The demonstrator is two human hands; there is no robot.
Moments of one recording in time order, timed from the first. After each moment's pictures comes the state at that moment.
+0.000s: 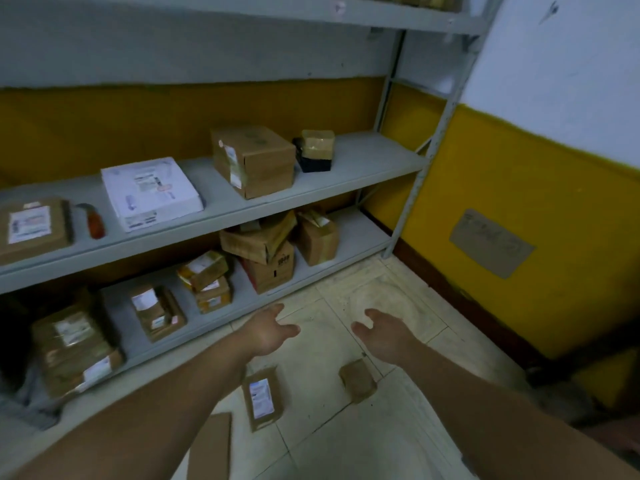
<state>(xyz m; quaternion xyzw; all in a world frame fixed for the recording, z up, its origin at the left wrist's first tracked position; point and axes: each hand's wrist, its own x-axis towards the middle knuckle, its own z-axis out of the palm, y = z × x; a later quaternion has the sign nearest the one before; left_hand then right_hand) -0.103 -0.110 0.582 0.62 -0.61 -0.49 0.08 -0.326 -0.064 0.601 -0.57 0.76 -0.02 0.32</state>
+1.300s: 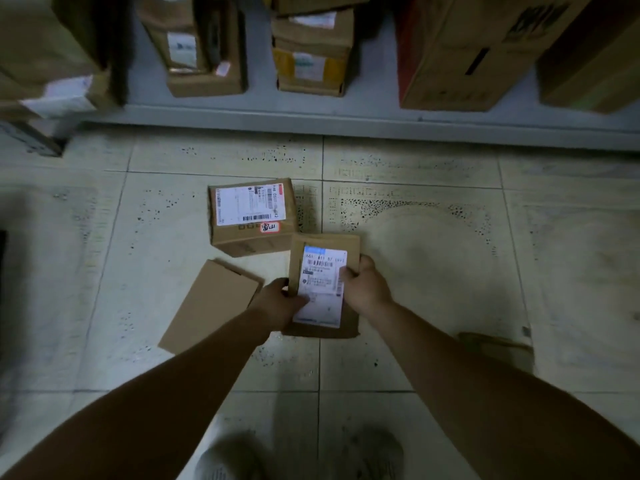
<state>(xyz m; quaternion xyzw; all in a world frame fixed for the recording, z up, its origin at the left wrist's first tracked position) -0.040 -0.191 -0.057 0.77 -0.18 -0.59 0.19 -0.180 -0.279 -0.052 -0.57 0.66 0.03 0.49</state>
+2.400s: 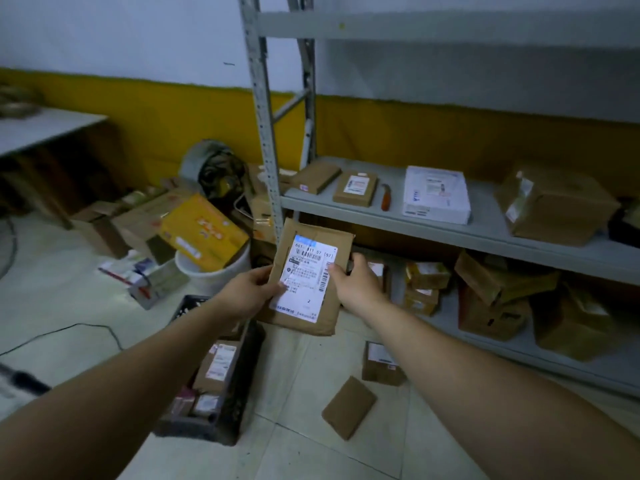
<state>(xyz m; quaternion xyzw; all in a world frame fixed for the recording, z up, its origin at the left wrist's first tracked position) 0.134 0.141 0.675 0.80 -0.24 -0.36 0.42 0.010 -0.011 0.654 -0.74 0.40 -0.16 0.51</state>
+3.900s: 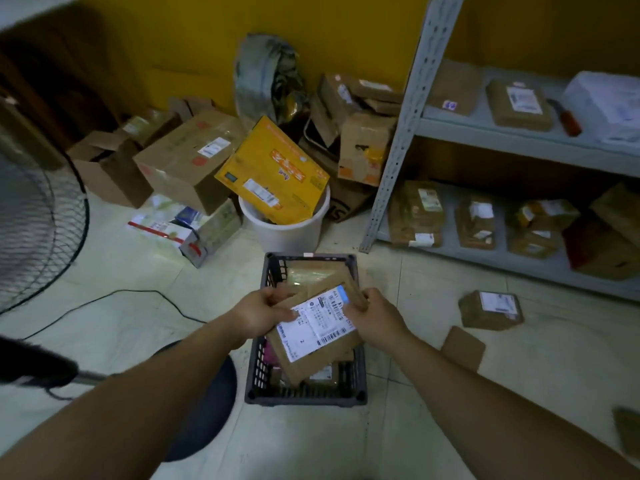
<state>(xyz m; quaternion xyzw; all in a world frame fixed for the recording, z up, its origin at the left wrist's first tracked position) 0.561 0.377 0.459 0.79 -0.19 -0.49 0.31 0.385 0.244 0.447 -0.75 0.49 0.05 0.44</state>
